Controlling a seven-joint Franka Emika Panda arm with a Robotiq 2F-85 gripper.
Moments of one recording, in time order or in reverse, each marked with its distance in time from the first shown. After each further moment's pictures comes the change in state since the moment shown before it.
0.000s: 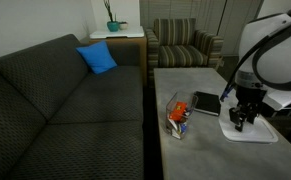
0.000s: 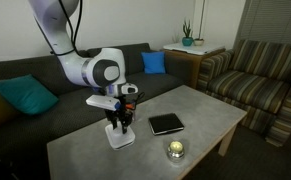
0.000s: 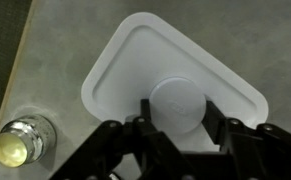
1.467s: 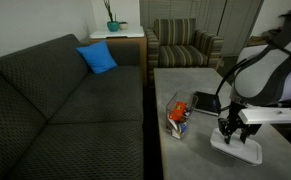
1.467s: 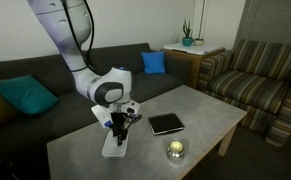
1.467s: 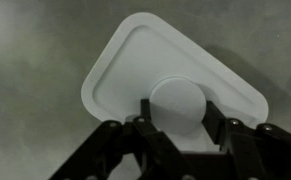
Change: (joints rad) arm -0.062 0.199 0.064 0.179 0.247 -0.011 0.179
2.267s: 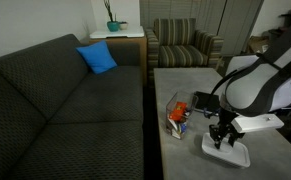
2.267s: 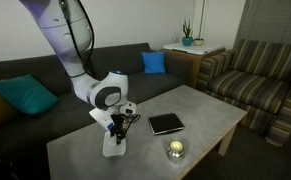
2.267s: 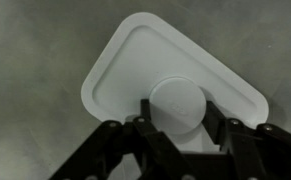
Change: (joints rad) arm -0.005 0.094 0.047 0.107 -0.067 0.012 -0.087
